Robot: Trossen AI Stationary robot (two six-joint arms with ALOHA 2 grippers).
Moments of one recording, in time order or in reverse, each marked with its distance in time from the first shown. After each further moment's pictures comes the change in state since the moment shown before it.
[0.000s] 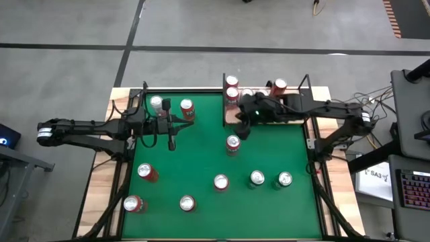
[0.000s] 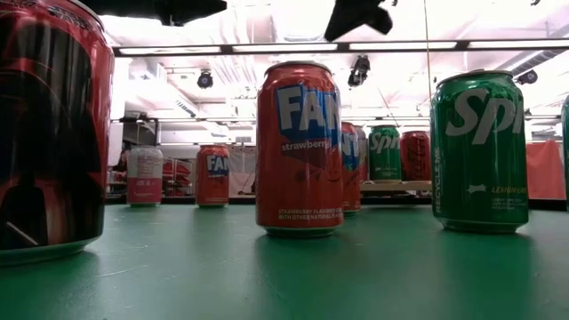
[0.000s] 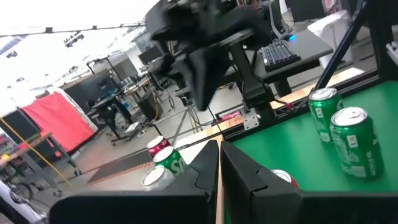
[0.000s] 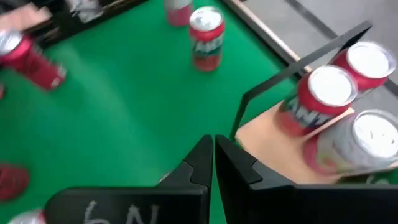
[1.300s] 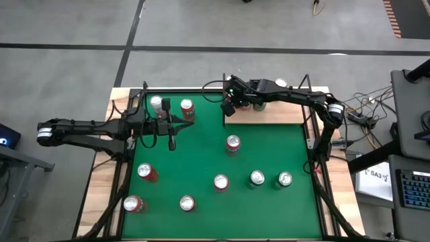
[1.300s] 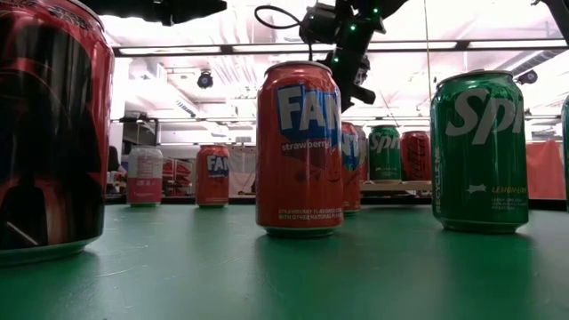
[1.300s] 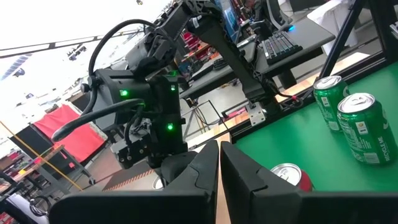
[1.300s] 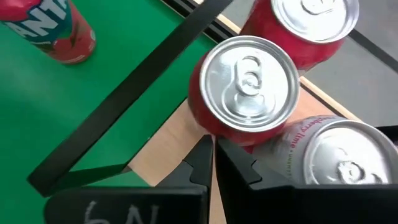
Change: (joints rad) left arm 0.000 0.000 0.000 0.000 -0.002 0.102; right arm -0.329 0.301 -0.003 0.095 0.000 0.001
